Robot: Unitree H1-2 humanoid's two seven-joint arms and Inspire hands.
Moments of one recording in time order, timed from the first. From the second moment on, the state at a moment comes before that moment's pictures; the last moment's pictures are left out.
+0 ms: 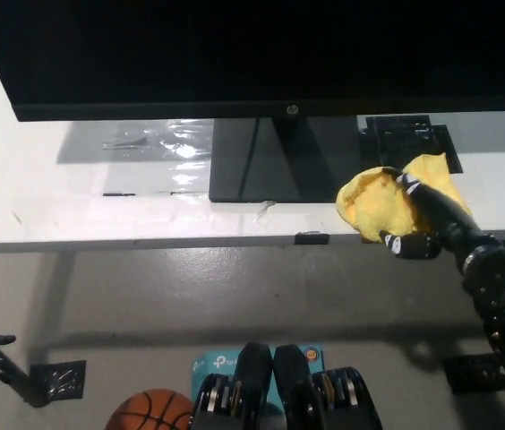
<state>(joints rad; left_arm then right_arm) 0.08 0.31 0.31 -0.13 -0.25 0.34 -0.07 -0.55 -0.36 0.36 0.19 -0.46 0.38 0.24</state>
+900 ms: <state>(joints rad) 0.08 0.31 0.31 -0.13 -0.25 0.34 -0.07 -0.54 -0.33 0.33 0.28 -0.57 0.12 -0.05</state>
